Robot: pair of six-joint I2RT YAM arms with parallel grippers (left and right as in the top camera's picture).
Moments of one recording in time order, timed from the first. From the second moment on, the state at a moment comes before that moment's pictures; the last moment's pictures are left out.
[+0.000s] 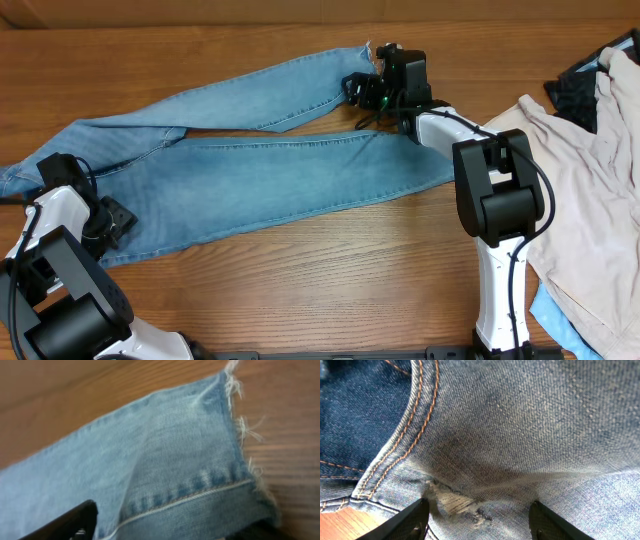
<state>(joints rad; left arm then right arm) 0.58 1.79 1.02 -0.70 -0.17 -0.36 0.24 2.36 1.57 0.15 -0.31 0.42</state>
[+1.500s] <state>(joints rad) 0.58 1.78 1.01 -0.61 -0.12 -0.25 -0.10 2.35 1.61 0.07 -0.22 0.53</state>
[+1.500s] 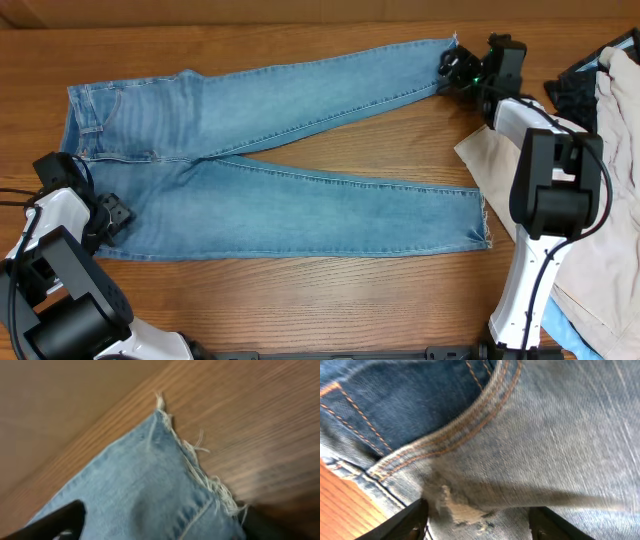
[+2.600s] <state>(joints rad) 0.58 1.40 1.01 -0.81 0.26 -0.23 -0.10 1.79 1.61 -1.09 0.01 0.44</state>
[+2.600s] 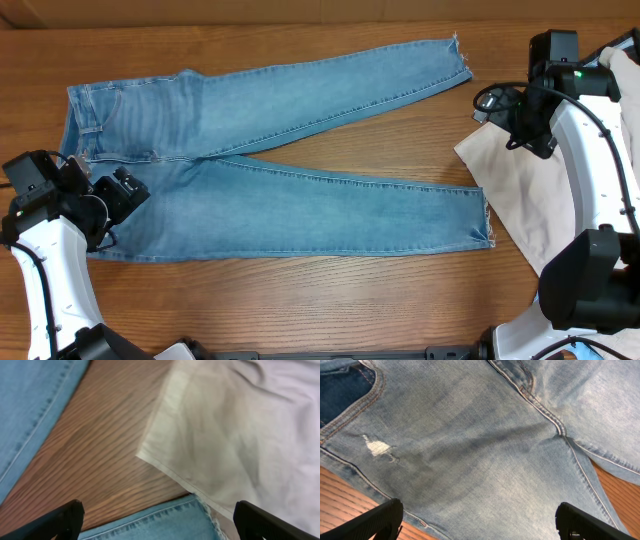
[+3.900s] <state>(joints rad) 0.58 1.40 0.92 -0.86 0.02 -0.37 -0.11 1.77 0.98 -0.94 -0.10 0.54</state>
